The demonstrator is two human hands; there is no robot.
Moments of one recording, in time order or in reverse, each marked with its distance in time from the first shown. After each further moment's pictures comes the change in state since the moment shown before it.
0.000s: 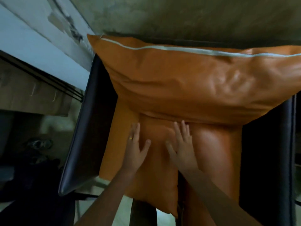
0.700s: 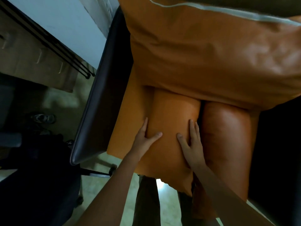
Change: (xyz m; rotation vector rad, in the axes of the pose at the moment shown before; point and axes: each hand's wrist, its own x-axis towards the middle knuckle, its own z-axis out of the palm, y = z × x) left_hand -0.047 -0.062 -0.007 -0.525 -0.234 -0.404; right_hand -0.061 0.004 0.060 0.310 -0.065 0.274
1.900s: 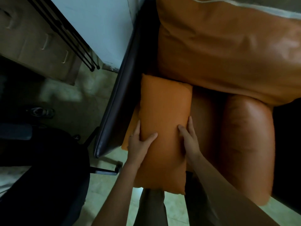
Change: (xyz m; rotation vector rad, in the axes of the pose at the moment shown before) left_hand -0.044 -0.070 -0.115 -0.058 0.168 -0.003; right_hand -0.017 -0.036 0.133 0.486 -0.014 0.236
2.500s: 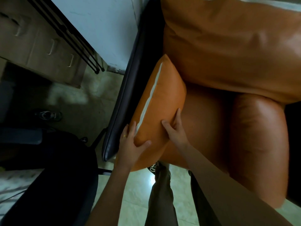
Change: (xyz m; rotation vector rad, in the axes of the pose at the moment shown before) left_hand 0.016 -0.014 -0.059 0.472 0.087 0.168; right_hand 0.037 -0.002 0.069 -0.179 -0.122 -0.044
